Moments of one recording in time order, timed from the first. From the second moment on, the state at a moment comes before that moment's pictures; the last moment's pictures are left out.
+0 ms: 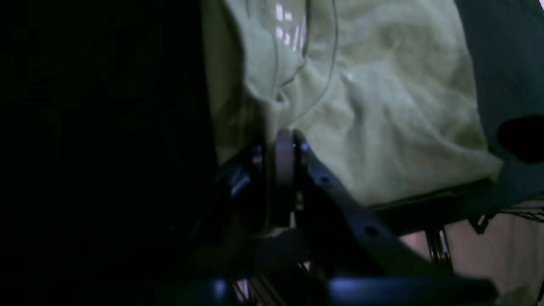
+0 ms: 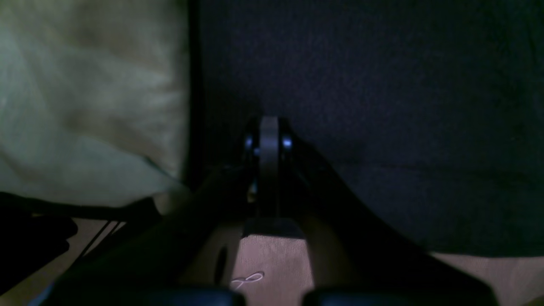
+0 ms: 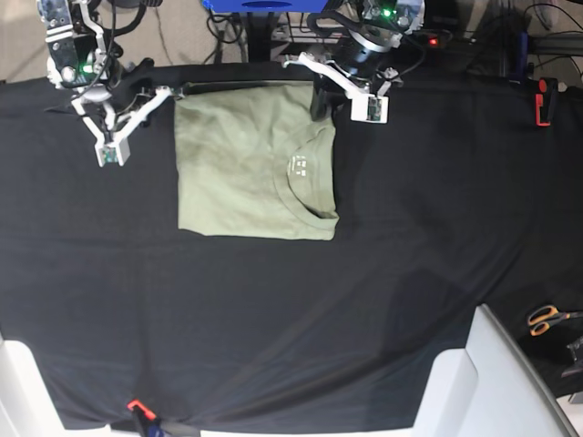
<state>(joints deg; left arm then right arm) 33.8 -2.1 6.5 90.8 -14.3 -9.5 8.0 -25.2 12.6 -4.9 95.7 16.5 -2.1 -41.9</state>
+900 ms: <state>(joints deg) 35.9 -3.5 3.3 91.0 -13.8 -9.5 8.1 -24.3 12.3 -5.0 95.8 16.7 -2.1 -41.9</state>
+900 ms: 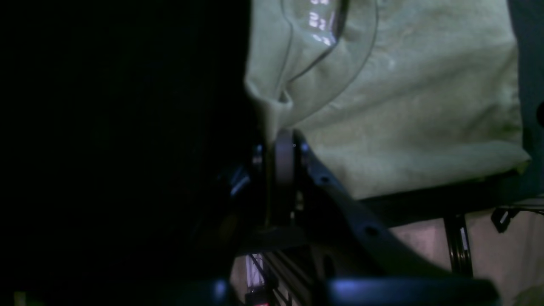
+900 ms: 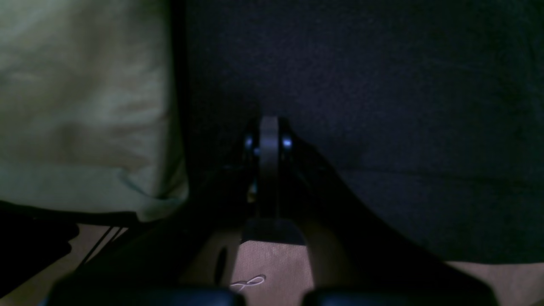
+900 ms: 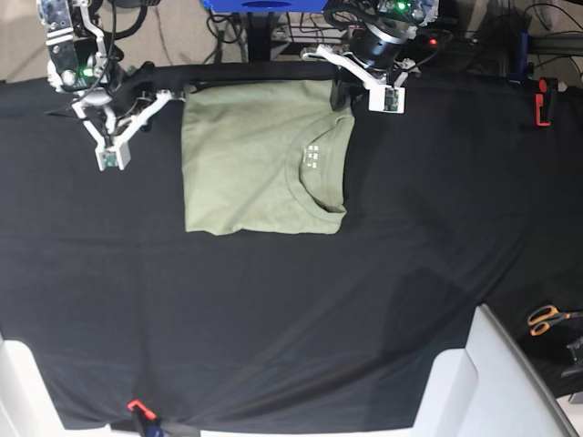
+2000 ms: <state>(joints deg) 30.1 -3.4 5.0 106.1 -6.1 -9.7 14.3 -16.9 16.7 -19.4 105.8 16.5 -1.9 -42.3</state>
